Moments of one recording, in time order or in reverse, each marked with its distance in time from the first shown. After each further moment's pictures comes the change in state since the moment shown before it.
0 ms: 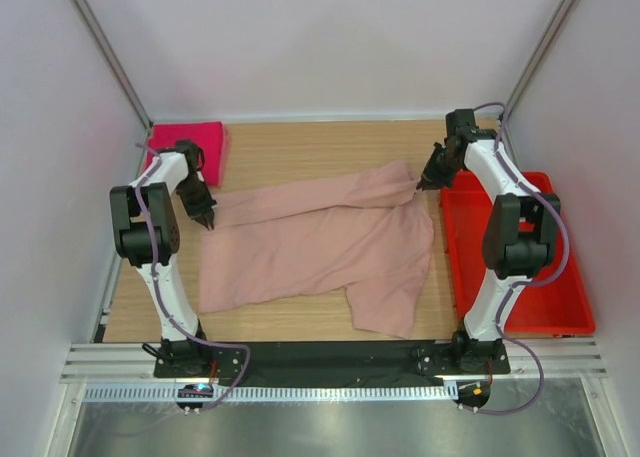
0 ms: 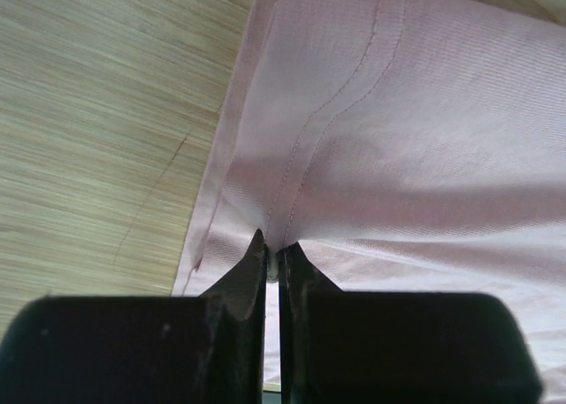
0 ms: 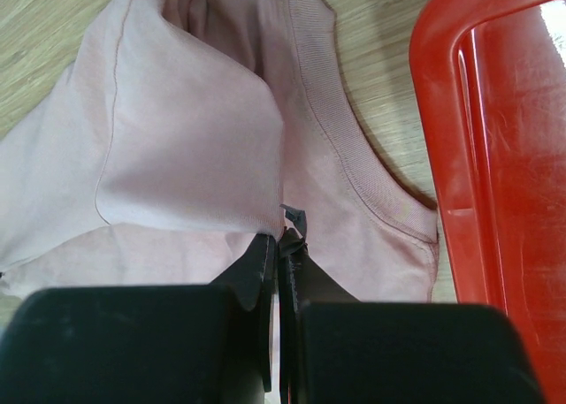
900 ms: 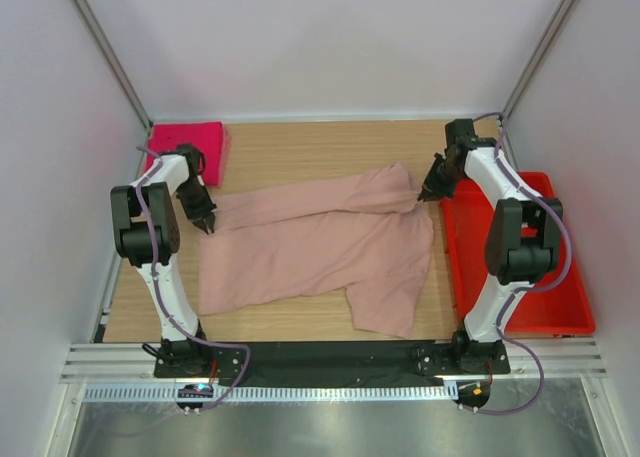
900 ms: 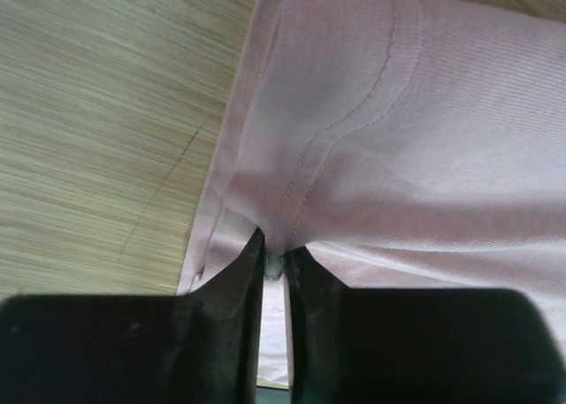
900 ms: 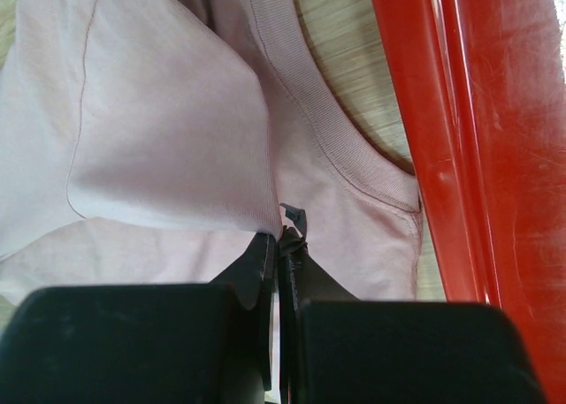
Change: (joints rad) left arm 0.000 0.003 -0.026 0.000 -0.019 0.002; right arm 0.000 -0.047 -0.095 -0.007 0.011 0.010
